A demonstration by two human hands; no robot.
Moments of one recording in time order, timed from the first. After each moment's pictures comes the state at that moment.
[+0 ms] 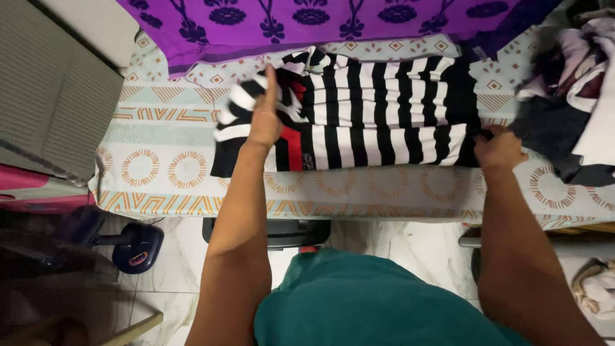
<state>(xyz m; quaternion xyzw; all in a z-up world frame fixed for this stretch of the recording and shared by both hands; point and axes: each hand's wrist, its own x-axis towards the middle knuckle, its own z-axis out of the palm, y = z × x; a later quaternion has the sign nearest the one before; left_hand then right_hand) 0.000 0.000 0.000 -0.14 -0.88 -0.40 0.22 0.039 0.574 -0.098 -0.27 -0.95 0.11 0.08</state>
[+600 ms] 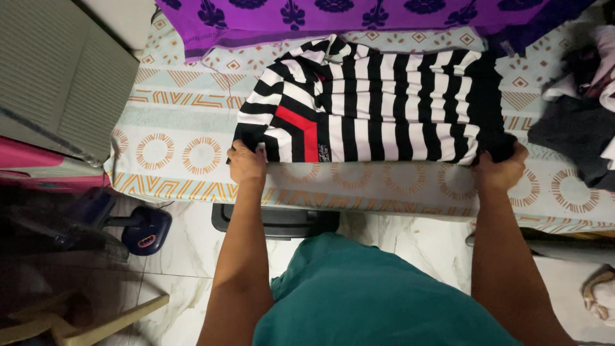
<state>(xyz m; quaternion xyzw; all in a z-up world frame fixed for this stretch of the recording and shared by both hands) 0.094 -0.066 -0.077 0.35 -0.91 -0.23 0.03 0.075 0.571 -0.201 -0.14 -0.87 0.24 0.41</state>
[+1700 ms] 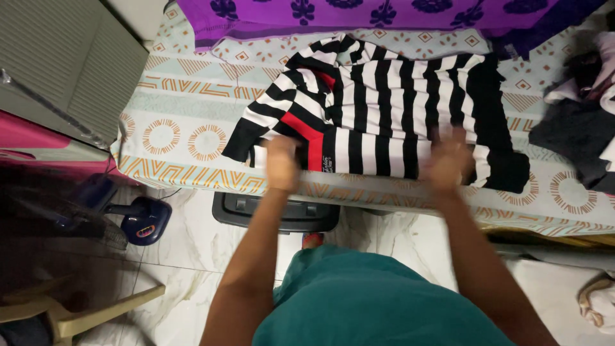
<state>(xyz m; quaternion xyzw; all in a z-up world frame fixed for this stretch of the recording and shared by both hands) 0.121 -0.017 -0.151 -0.01 -0.90 -0.34 0.29 0.141 0.396 -0.106 -0.01 -0.97 0.07 0.22</state>
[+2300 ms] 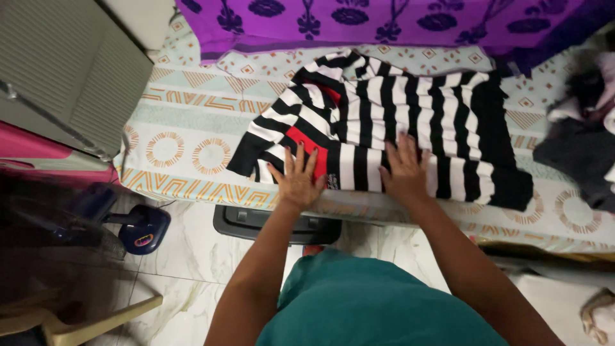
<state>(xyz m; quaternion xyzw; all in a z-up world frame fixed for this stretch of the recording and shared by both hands) 0.137 0.017 -0.096 -0.01 -1.00 -0.08 0.02 0.099 0.302 -0.064 0.16 -0.97 0.09 0.15</state>
